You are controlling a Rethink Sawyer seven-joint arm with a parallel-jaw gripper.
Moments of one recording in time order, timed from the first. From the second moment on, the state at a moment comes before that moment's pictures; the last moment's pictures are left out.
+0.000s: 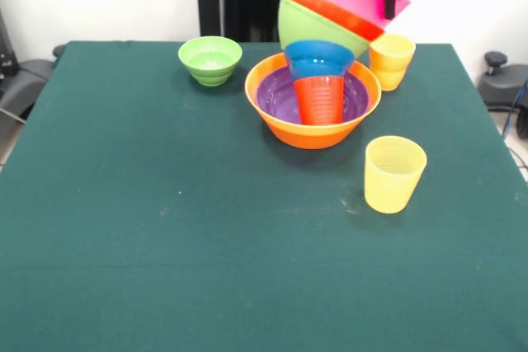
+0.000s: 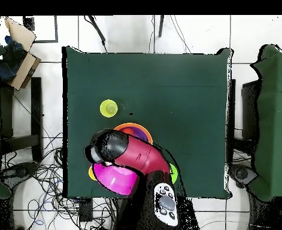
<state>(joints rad) -0.07 -0.77 -0.05 1.97 0.36 0.73 2.47</state>
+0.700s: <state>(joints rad) -0.07 -0.82 -0.06 1.96 0.22 0.73 2.47</state>
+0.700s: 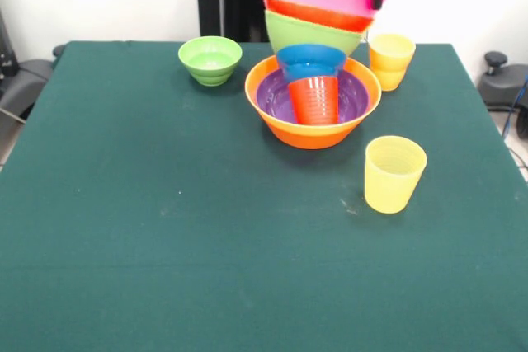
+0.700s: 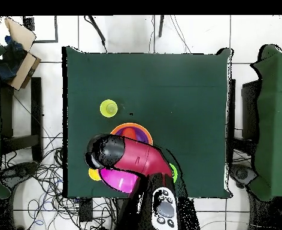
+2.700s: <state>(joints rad) -0.15 -0.81 -0.10 1.86 0.06 0.71 2.47</state>
